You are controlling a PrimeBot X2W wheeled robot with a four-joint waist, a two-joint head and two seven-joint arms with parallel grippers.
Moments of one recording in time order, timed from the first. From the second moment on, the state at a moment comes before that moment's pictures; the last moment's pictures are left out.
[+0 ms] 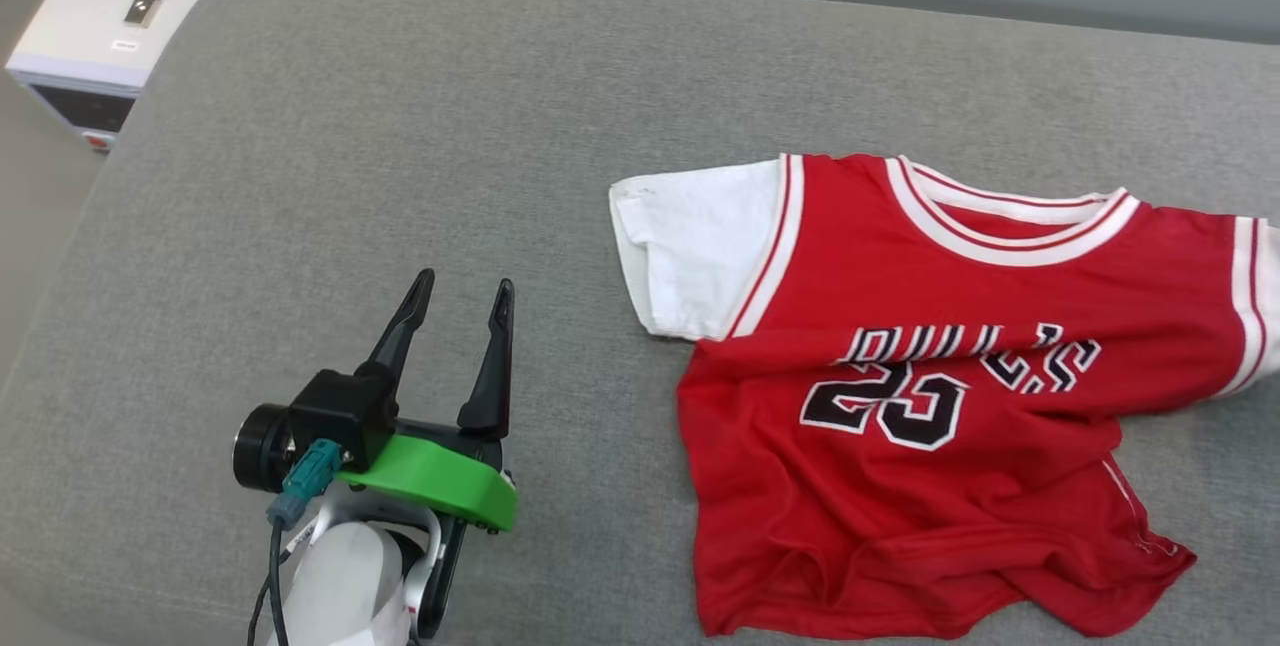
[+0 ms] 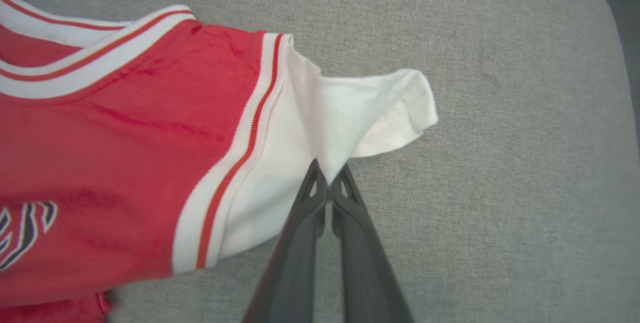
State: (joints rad) left arm -0.18 0.08 -0.13 0.15 -0.18 -0.12 -0.26; right arm -0.44 -0.67 0.07 0.46 0.54 0.13 0.54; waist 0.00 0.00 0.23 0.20
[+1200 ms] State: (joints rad) left arm -0.11 0.09 -0.13 0.14 -0.27 -0.12 -0.26; right arm -0.10 -0.38 -0.07 0.04 0.43 0.13 -0.07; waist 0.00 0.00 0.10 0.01
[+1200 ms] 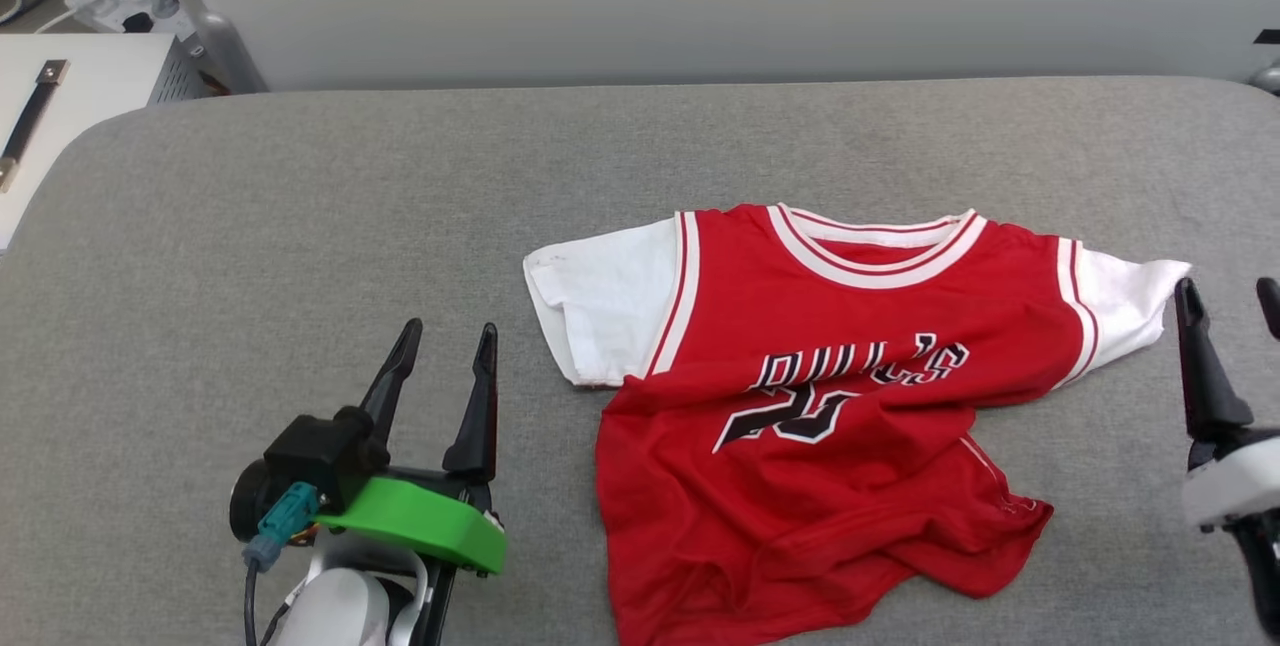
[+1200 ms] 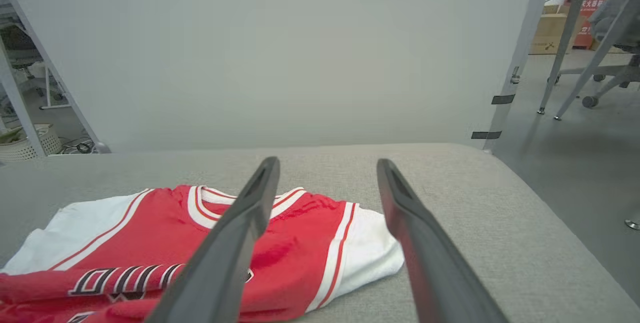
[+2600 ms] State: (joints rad) left arm -0.84 0.51 -0.51 0.54 -0.57 -0.13 0.81; right arm -0.09 -0.20 -0.02 -0.09 0.36 0.13 -0.17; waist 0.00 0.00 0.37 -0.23
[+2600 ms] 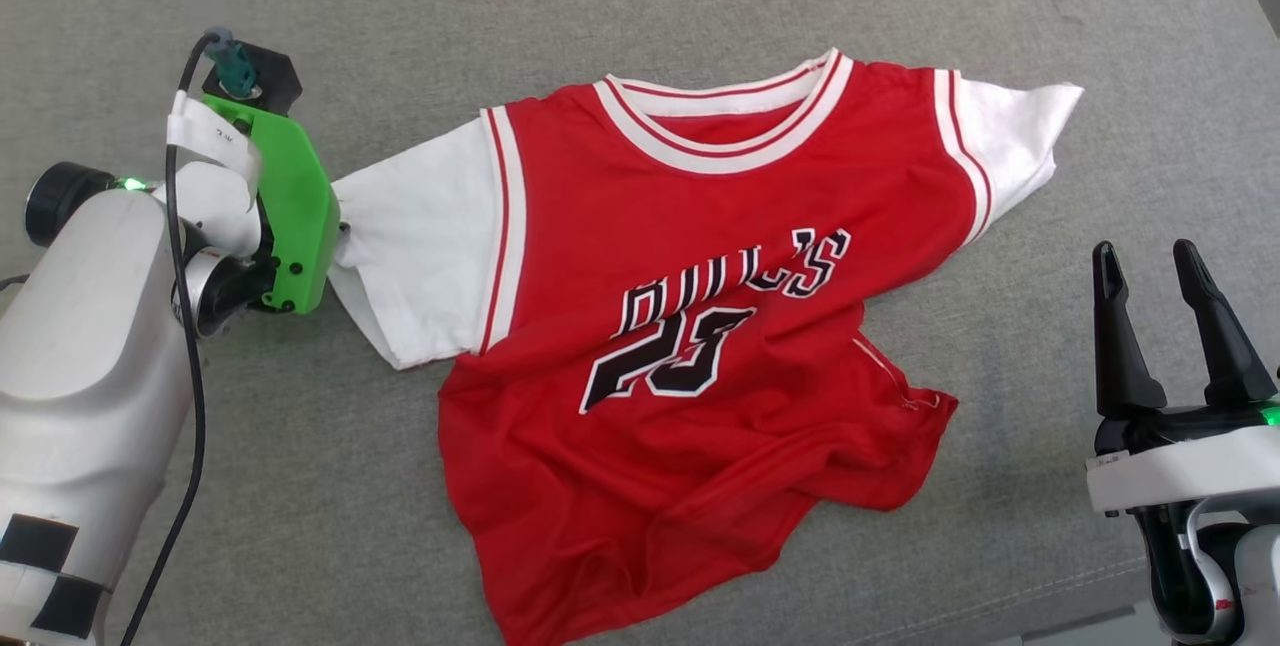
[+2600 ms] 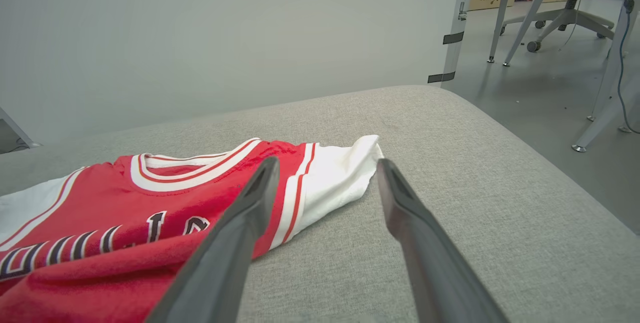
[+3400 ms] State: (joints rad) left arm -0.83 0.49 -0.48 0.61 -0.62 -0.08 0.61; right arm -0.11 -0.25 -0.03 -0.05 0.34 0.13 -0.11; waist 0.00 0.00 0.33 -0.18
